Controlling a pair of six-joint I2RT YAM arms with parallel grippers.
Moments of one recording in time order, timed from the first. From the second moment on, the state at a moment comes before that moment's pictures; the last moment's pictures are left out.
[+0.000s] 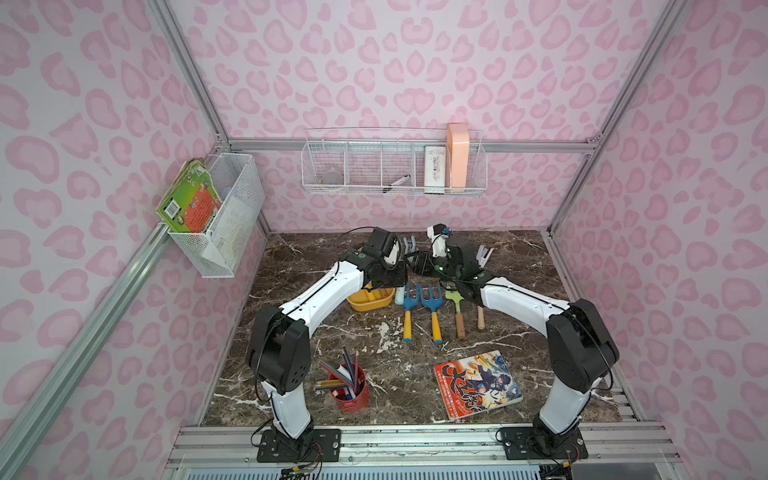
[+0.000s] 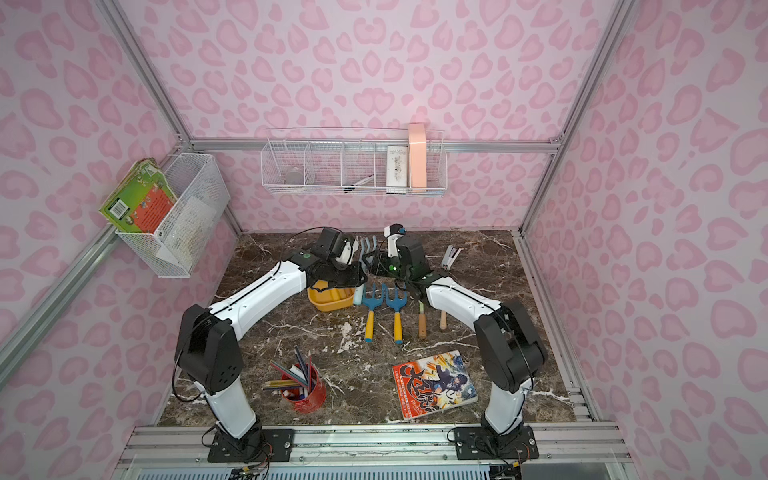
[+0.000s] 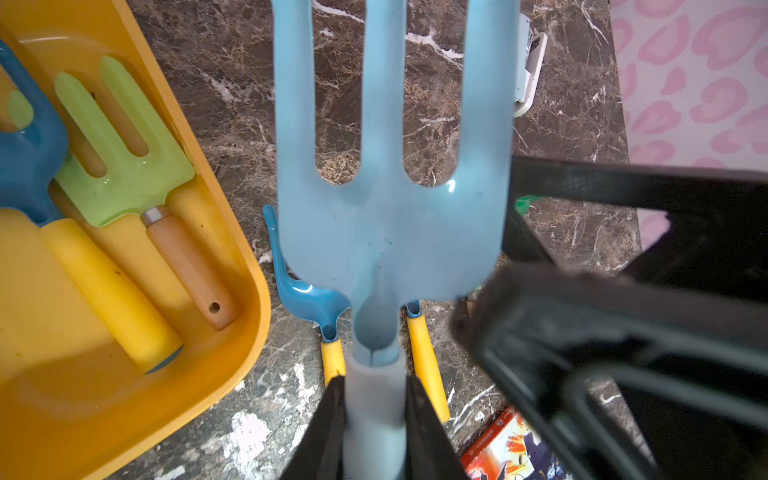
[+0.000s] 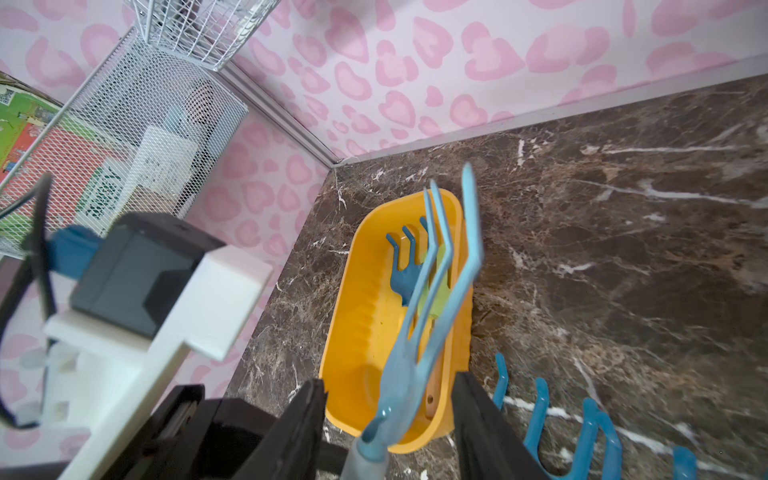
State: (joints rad) left arm -0.51 1.81 1.55 -0.66 0.22 -0.49; right arm 0.60 1.81 1.28 0.18 -0.30 0.65
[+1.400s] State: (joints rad) left arm -0.34 1.70 1.50 -0.70 0.17 -0.49; right arm -0.09 1.42 0.72 0.01 -0.56 0.54
